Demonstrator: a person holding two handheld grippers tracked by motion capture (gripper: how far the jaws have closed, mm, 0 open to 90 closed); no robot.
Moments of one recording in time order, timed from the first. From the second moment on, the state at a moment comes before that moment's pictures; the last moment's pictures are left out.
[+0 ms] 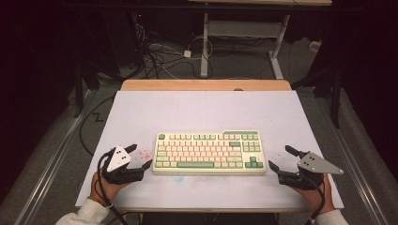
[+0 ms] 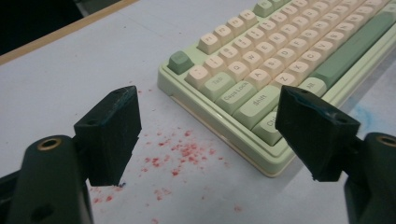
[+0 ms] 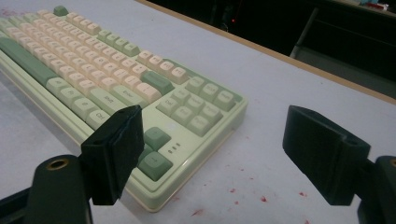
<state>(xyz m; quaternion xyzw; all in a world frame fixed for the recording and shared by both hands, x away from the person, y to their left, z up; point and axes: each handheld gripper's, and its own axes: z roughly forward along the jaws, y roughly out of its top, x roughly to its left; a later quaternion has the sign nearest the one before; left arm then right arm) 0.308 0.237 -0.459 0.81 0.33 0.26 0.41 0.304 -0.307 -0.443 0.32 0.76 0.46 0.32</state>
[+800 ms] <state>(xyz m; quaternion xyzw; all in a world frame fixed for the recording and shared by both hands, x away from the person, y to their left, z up) 0.307 0.237 -0.453 0.80 0.34 0.27 0.41 0.308 -0.298 -0.436 0.32 0.77 0.46 0.31</state>
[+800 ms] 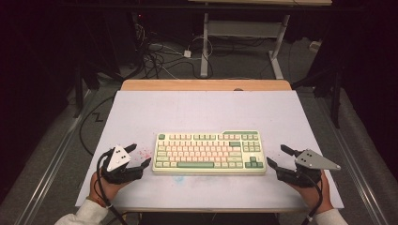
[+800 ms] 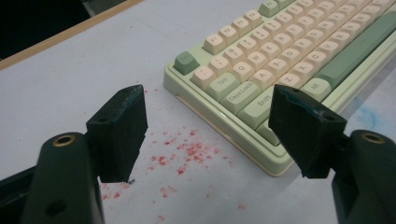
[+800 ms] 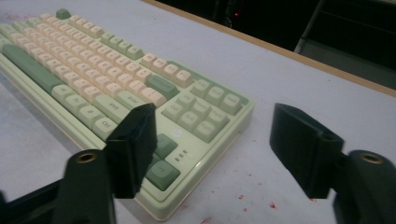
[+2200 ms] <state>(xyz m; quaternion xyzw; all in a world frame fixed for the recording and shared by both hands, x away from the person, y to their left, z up) 0.327 0.194 -0.446 0.83 0.30 0.23 0.41 0.339 -0.210 -0.442 0.23 0.86 0.39 0.23</state>
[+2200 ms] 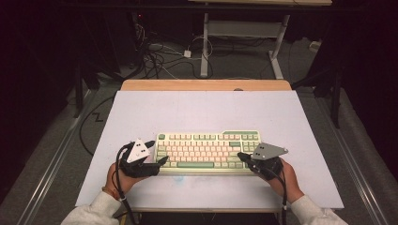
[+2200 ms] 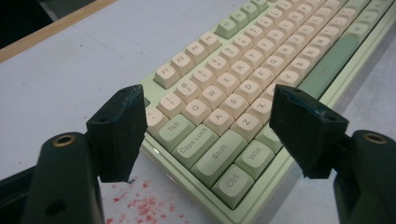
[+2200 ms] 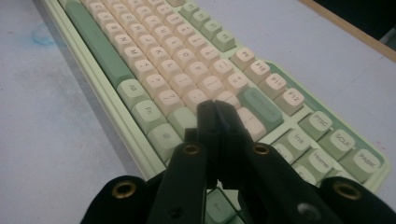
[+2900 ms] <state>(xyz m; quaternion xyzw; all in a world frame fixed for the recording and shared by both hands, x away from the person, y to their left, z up) 0.328 0.191 -0.445 0.84 0.30 0.22 0.41 0.351 -0.193 -0.456 0.23 0.88 0.35 0.22</state>
